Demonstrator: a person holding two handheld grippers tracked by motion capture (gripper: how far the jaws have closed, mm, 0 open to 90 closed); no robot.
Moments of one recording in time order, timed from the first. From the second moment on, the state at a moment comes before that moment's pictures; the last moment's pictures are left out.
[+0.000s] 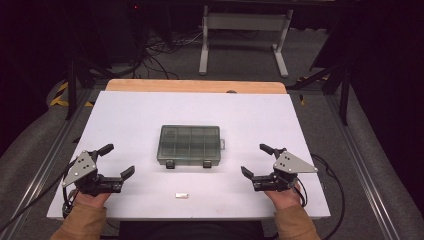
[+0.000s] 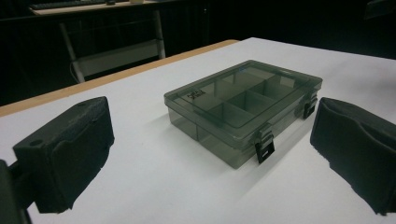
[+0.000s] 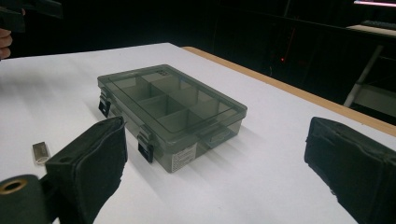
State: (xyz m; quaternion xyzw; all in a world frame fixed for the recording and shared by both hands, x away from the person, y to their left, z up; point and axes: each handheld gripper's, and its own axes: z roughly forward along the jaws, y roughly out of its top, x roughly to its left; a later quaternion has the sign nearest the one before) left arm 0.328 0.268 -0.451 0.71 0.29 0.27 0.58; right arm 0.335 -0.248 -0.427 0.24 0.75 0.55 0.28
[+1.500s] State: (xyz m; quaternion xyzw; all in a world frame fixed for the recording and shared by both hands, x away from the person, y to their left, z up) left arm 0.368 0.236 -0.432 0.74 0.27 0.21 0.58; right arm 0.365 -0.214 -0.412 0.22 0.79 0.54 0.21
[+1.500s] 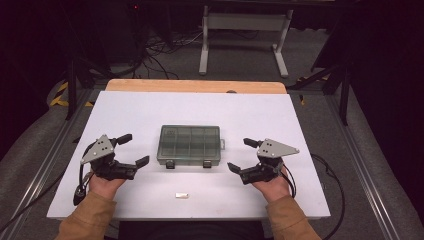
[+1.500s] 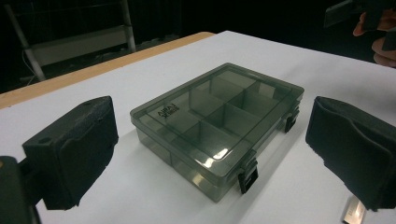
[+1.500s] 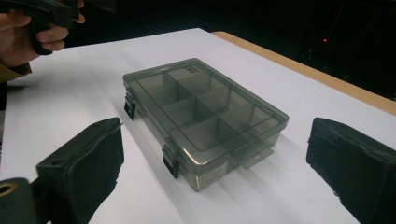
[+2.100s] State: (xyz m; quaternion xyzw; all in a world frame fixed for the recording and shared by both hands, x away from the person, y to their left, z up) left arm 0.402 0.213 -0.438 0.76 0.27 0.17 0.57; right arm 0.390 -0.195 -0.416 0.22 0.80 0.53 0.19
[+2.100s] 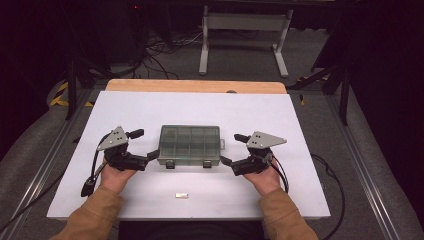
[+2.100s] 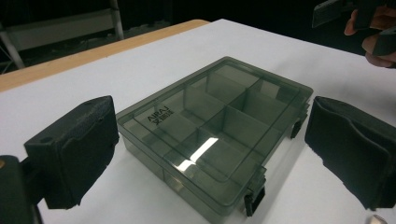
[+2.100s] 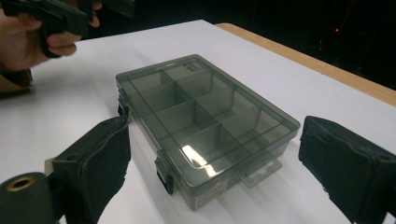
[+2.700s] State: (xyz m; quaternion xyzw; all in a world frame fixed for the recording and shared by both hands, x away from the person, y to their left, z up) left arm 0.413 0.212 -0.450 0.80 0.27 0.13 0.51; right arm 0.403 -0.182 -0.433 0.24 0.83 0.47 0.16
